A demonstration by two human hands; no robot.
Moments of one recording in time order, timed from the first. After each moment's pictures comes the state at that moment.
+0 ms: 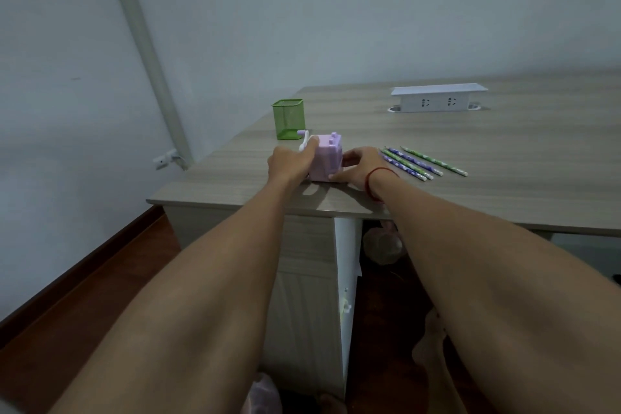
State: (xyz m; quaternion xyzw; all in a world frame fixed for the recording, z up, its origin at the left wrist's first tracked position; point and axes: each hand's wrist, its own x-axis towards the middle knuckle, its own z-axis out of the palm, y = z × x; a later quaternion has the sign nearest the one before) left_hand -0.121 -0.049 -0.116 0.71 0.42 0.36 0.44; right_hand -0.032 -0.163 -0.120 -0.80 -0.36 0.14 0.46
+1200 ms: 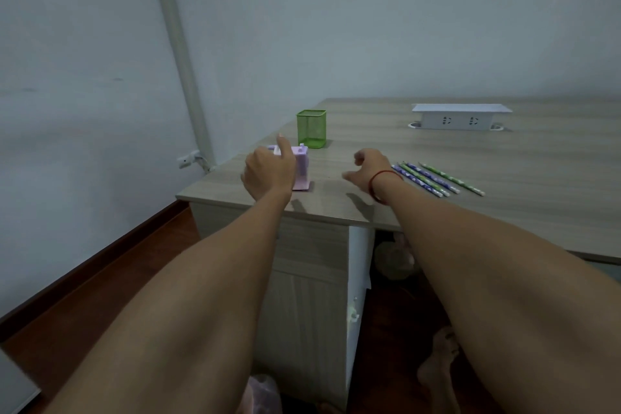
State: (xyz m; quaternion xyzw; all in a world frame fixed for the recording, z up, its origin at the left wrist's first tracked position) left_hand -0.183 -0.053 -0.098 0.68 0.51 0.49 0.20; right_hand -0.048 -0.146 -0.098 -0.84 -0.39 0.07 0.38
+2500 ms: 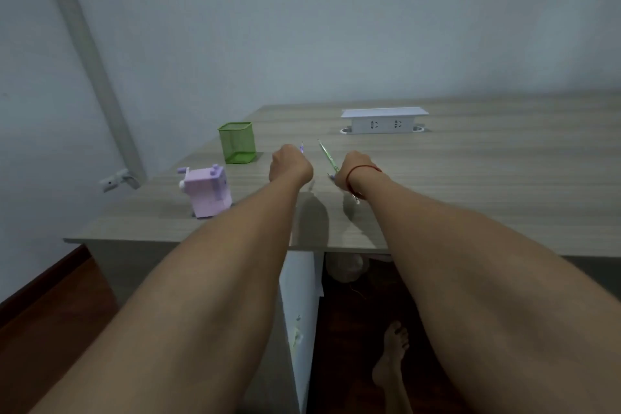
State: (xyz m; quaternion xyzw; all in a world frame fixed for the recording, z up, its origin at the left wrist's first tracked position) left_hand -0.019 -0.108 -0.079 0.82 0.44 0.26 0.26; right_hand 0.040 -0.204 -0.081 -0.93 -0.28 0.04 0.25
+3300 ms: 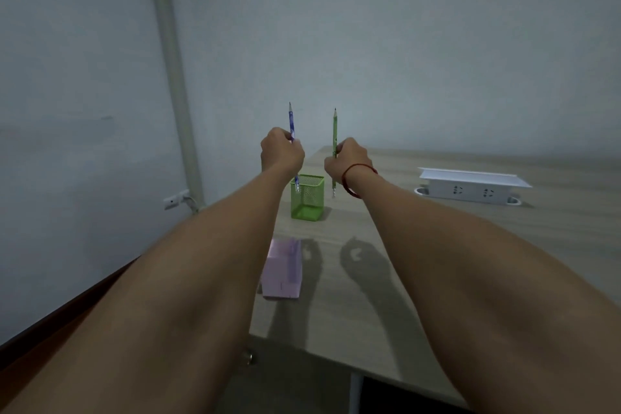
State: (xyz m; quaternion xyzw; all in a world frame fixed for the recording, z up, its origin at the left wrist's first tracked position) left_hand -0.063 0.067 0.027 0.72 0.40 0.48 0.31; right_hand 0.021 -0.016 0.022 -0.82 -0.37 0.02 0.44
